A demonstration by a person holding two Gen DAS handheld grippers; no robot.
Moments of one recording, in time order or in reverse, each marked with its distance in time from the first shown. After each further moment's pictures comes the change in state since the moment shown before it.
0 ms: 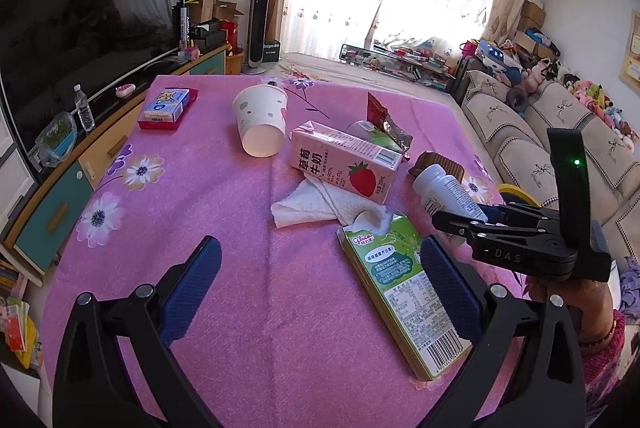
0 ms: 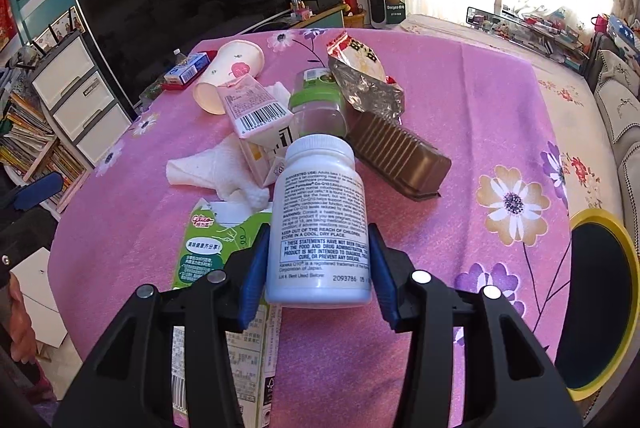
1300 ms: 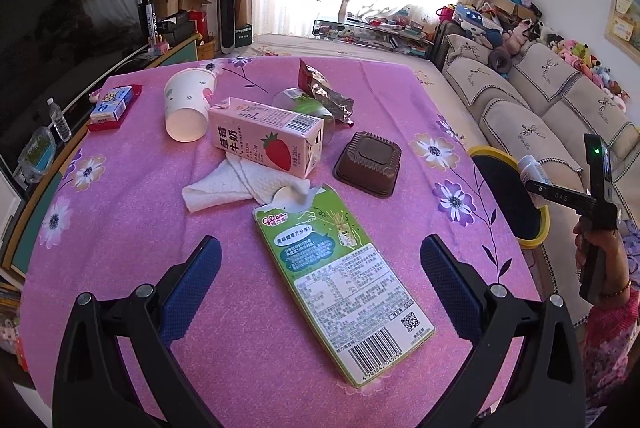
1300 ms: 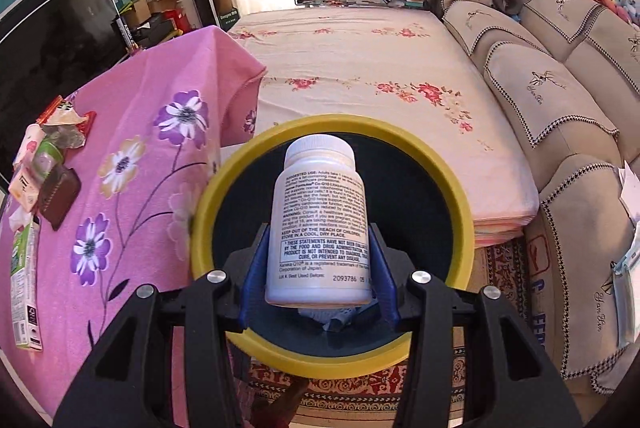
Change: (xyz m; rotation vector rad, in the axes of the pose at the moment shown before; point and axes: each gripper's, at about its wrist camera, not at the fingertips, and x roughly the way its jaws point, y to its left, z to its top) left arm 0.030 -0.079 -0.013 0.105 0.093 -0.033; right arm -0.087 -0.258 -0.097 0.378 -0.015 -0.405
